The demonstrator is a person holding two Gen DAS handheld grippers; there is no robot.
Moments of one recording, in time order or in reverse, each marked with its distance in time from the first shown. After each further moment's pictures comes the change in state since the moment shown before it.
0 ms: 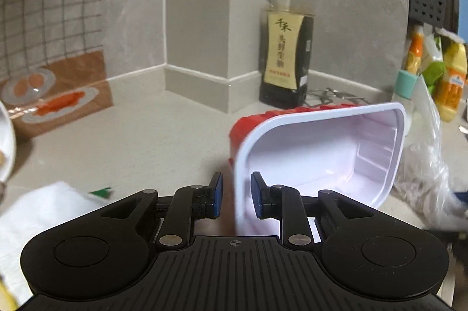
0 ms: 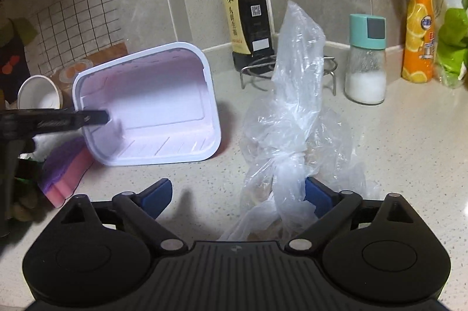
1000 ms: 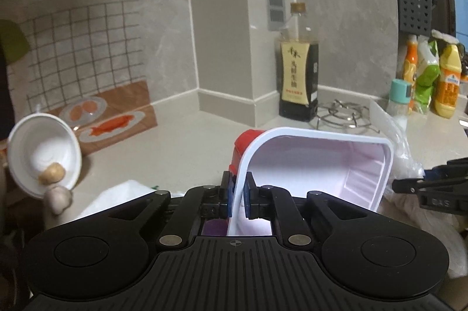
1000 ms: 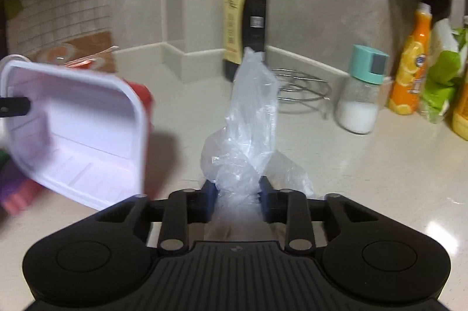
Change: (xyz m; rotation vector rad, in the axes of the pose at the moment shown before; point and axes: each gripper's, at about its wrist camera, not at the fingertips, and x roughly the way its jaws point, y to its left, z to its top) left arm -0.104 0.003 -0.005 0.052 -0.082 0.128; right arm -0.006 0.050 0.013 -0.086 -0.032 -0.108
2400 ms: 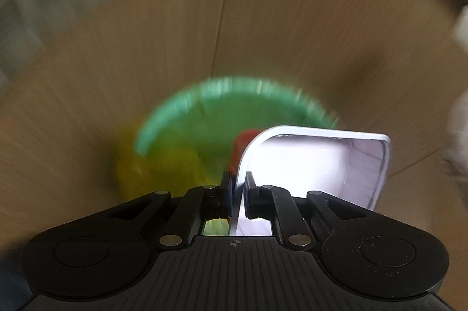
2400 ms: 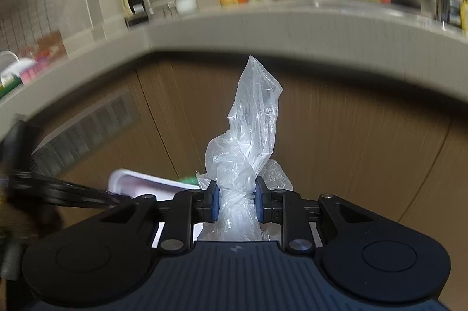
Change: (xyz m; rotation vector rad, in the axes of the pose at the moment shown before) left arm 0.043 -0.252 -0.304 0.048 0.698 -0.427; right arm -0.239 -0.094 -0.334 0.323 0.070 -0.254
